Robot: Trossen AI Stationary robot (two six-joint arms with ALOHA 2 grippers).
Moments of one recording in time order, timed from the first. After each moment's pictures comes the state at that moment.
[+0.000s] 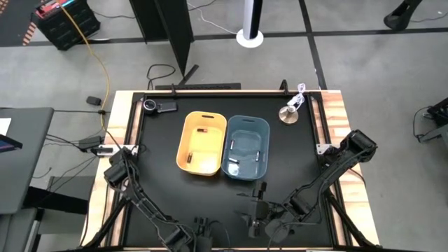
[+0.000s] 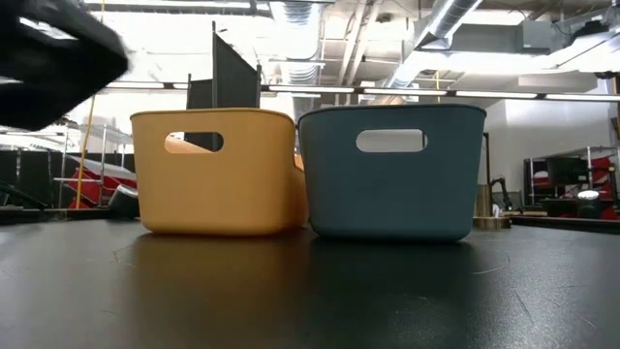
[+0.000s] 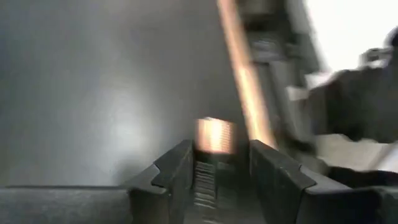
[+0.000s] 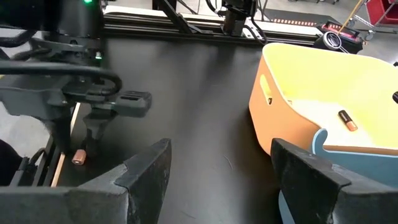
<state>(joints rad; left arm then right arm) -0.77 2.20 1.50 -0.46 -0.37 -0.51 0.73 1.76 1.27 -0.20 0.87 0.41</state>
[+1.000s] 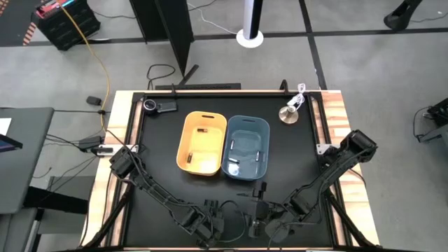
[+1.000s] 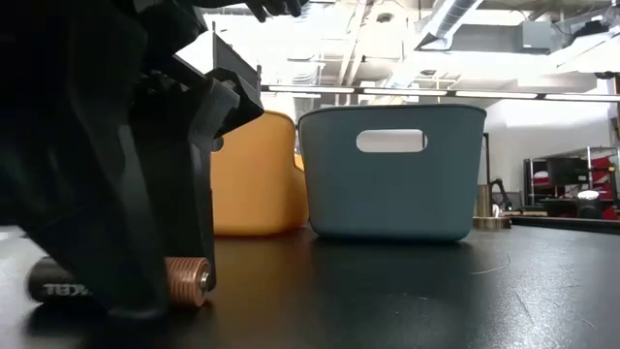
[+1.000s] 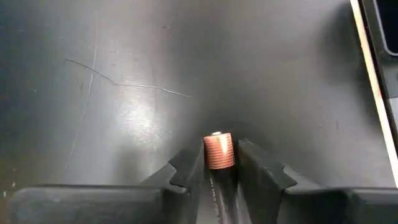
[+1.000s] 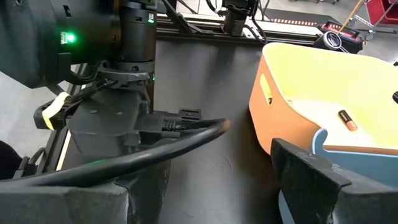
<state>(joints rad) -0.62 2.19 1.51 -0.55 -0.24 -0.40 0.73 1.76 1.27 -0.21 0.87 0.41</state>
